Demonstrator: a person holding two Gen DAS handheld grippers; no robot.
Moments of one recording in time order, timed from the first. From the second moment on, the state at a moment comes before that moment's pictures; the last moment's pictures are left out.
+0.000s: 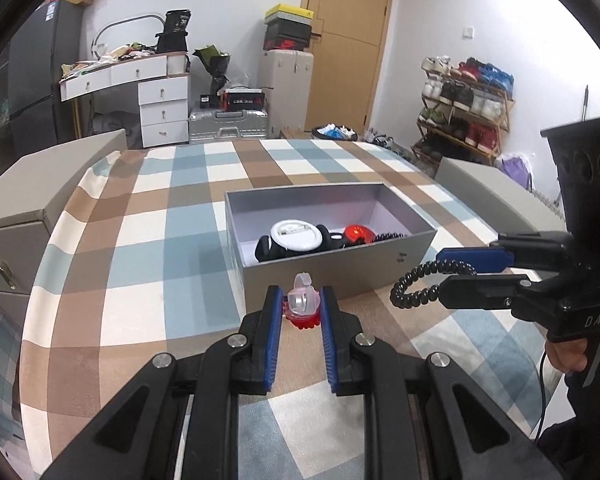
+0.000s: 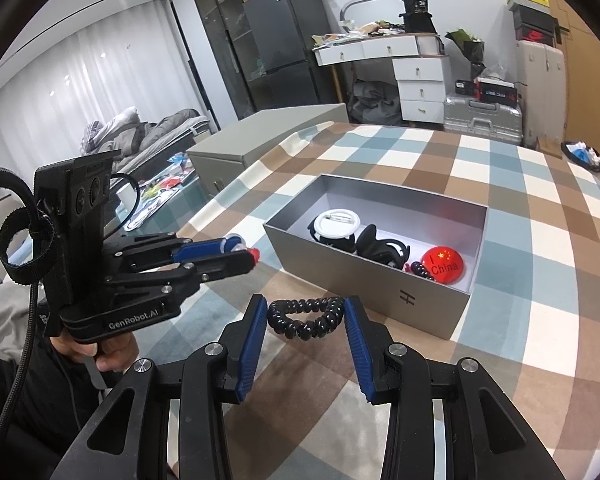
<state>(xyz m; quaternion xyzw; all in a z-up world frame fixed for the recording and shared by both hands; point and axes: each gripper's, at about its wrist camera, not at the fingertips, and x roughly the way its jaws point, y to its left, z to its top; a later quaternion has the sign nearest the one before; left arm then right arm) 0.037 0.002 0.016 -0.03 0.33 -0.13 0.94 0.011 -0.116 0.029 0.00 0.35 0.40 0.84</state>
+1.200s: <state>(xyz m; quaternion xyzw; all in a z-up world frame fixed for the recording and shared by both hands) 0.055 -0.006 0.028 -0.02 0.31 -0.11 0.94 0.035 -0.157 0.048 0.10 0.31 0.35 0.88</state>
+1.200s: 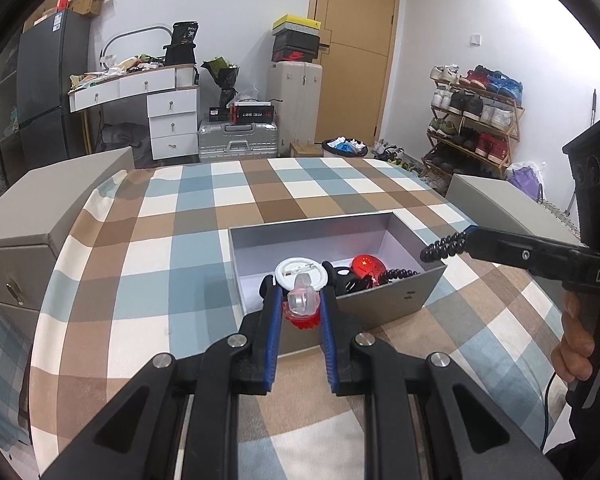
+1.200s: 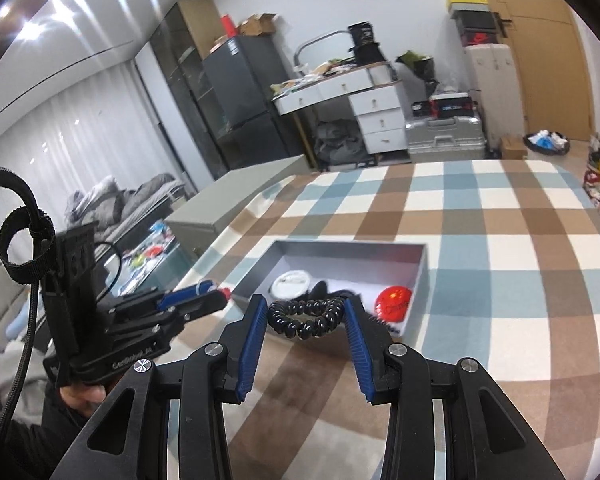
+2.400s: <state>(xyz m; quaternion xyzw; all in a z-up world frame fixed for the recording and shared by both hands) 0.102 -0.026 0.019 -0.01 0.33 -0.09 0.94 0.077 -0.151 0.027 0.17 0.35 0.29 0.88</state>
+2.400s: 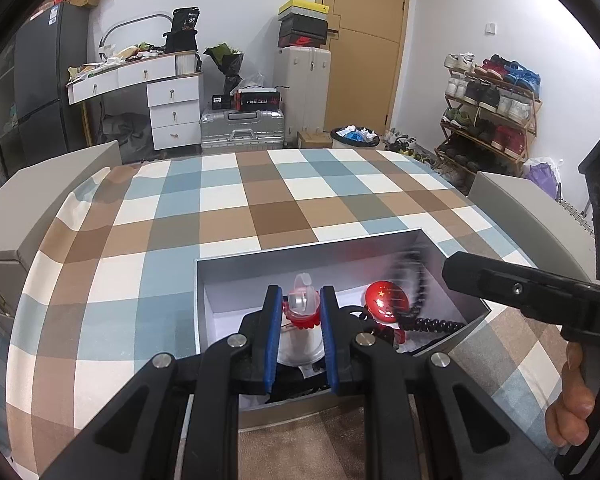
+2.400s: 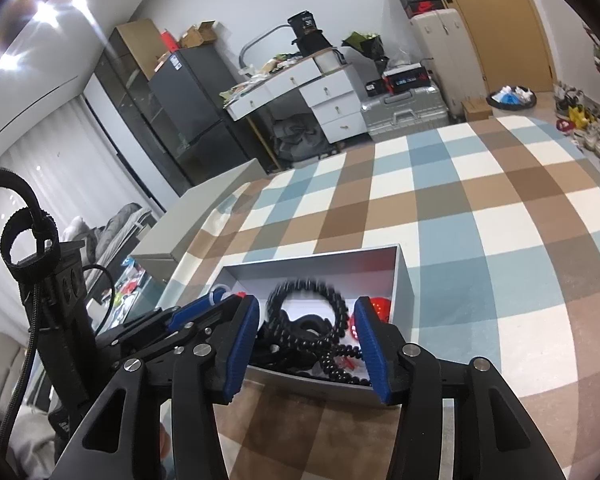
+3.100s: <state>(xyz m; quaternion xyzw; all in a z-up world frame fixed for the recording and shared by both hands) 0.090 -0.032 0.028 0.01 0.30 -0.10 0.95 0.070 -0.159 0.028 0.17 0.34 0.28 0.88</state>
